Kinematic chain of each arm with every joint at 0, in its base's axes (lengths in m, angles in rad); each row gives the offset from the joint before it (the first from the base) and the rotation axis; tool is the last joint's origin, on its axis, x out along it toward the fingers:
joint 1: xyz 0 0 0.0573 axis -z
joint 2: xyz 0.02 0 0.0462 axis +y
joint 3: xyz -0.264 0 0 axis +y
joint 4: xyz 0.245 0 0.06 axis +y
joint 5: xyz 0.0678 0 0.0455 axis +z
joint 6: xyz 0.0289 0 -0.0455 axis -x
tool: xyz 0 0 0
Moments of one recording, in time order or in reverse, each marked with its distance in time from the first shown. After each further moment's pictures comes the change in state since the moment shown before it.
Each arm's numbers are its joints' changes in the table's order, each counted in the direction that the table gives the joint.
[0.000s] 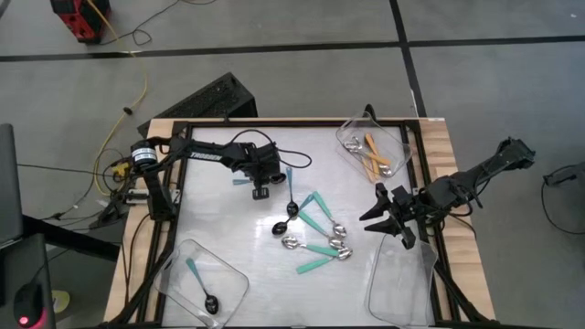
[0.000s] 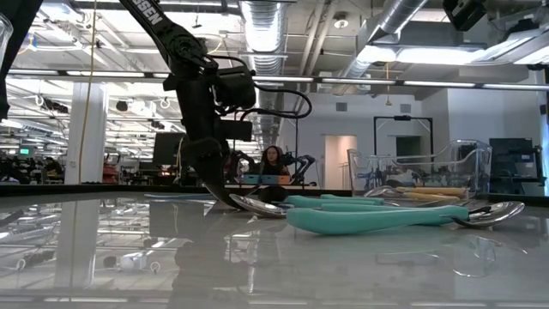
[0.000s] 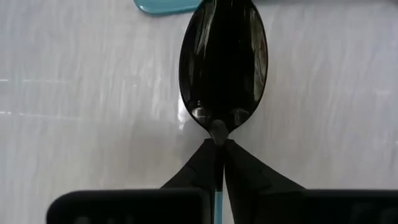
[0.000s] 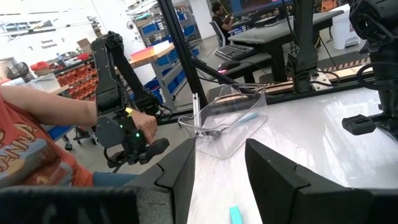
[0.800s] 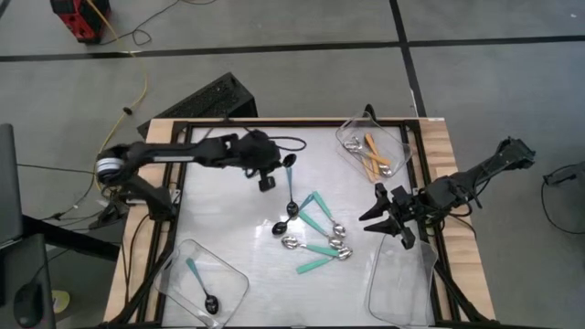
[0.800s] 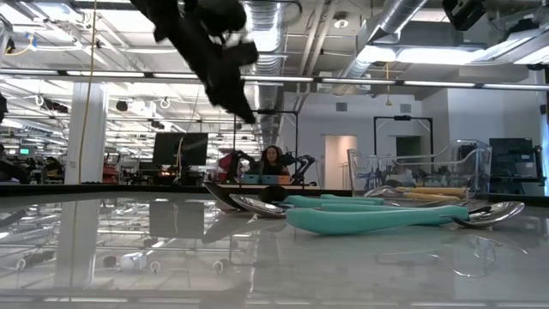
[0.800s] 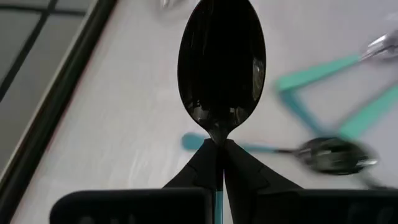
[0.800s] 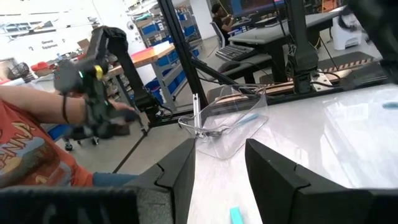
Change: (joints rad) left arm 0.086 -0.306 -0.039 -0.116 0.003 0.166; right arm 0.000 0.007 0.000 -0.010 -0.002 0.001
